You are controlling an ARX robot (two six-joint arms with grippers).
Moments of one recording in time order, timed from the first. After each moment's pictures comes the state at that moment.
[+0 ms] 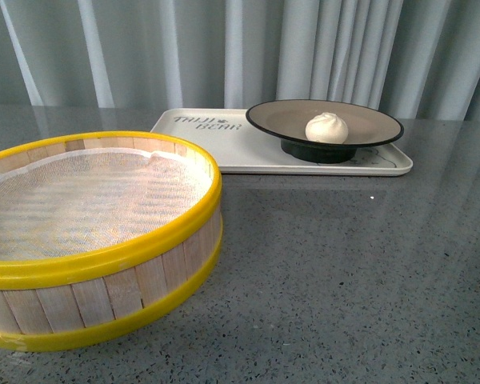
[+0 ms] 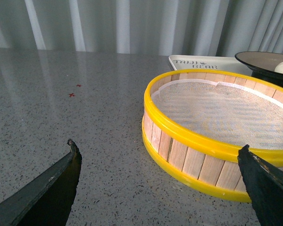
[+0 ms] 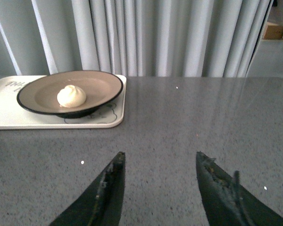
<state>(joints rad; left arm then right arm) 0.00 0.00 0.03 0.00 0.00 0.00 -0.11 0.68 0.26 0.40 -0.10 0.00</state>
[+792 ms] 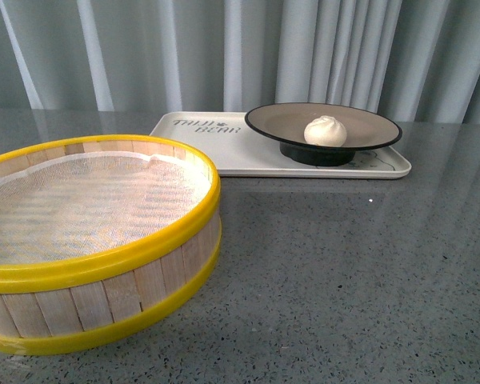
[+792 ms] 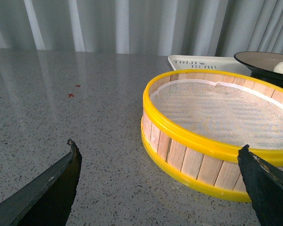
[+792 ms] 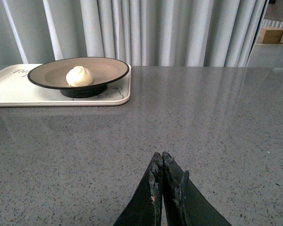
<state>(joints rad) 0.00 0.00 0.03 0.00 0.00 0.00 0.00 0.37 0.05 0.31 0.00 0.00</state>
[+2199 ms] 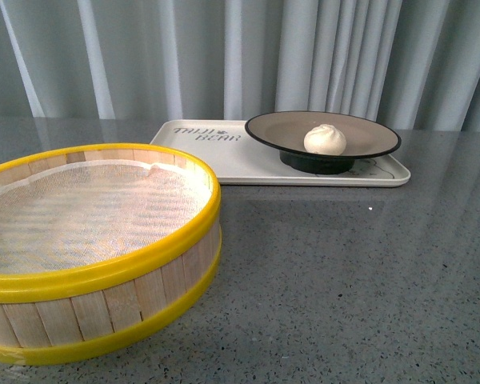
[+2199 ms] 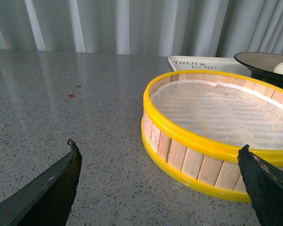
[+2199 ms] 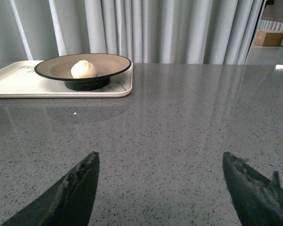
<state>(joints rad) 0.00 0.00 0.03 0.00 0.00 0.00 0.00 0.00 0.01 0.00 0.00 0.00</state>
